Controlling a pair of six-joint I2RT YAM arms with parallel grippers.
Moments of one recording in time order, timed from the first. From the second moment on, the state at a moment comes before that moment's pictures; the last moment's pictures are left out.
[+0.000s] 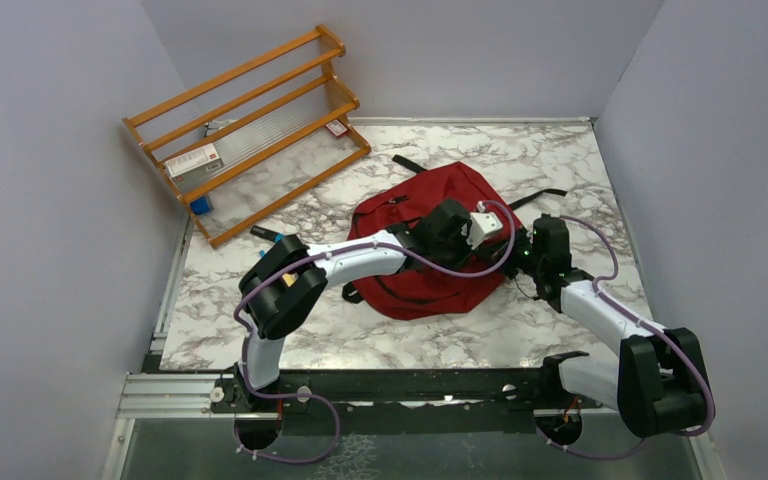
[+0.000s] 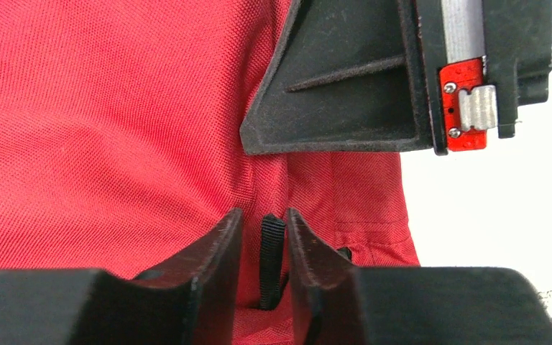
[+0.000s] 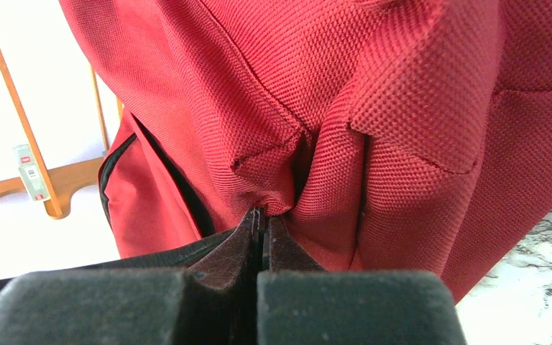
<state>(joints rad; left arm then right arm) -0.97 1.93 1.38 -0.14 0.15 0.09 0.17 1.16 0.44 0.10 -0.28 1.04</state>
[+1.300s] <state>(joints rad) -0.92 1.90 1.37 -0.16 0.20 0.06 0.17 1.19 0.43 0.14 -0.32 1.03</state>
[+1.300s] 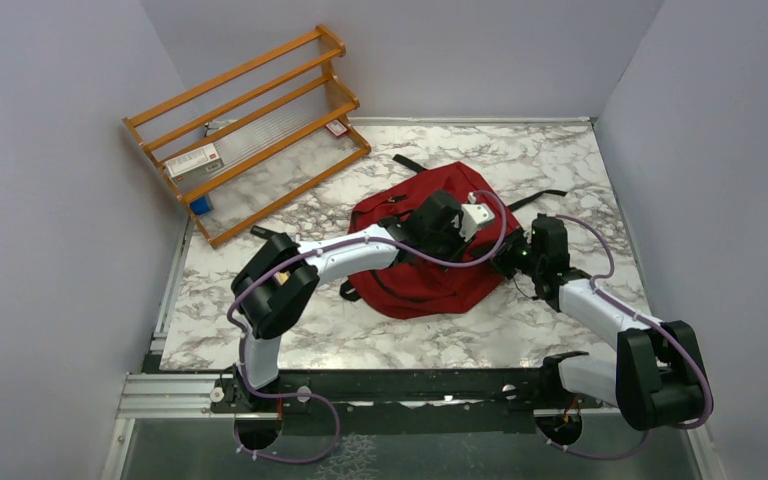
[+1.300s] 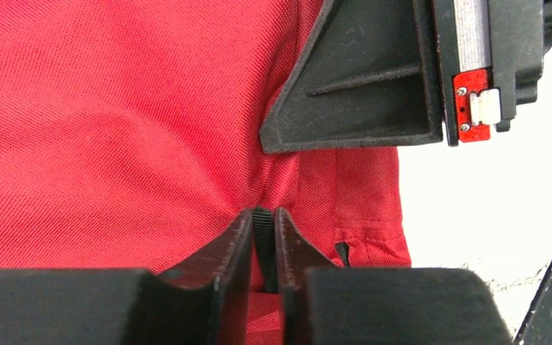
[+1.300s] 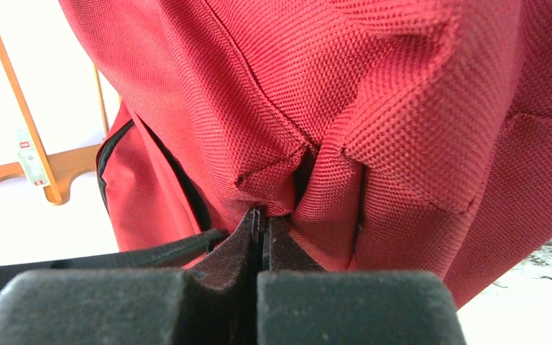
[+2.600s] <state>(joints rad) -0.70 1.87 1.40 -0.21 0.21 -0.02 0.17 1.17 0.44 0.11 -0.38 0.93</state>
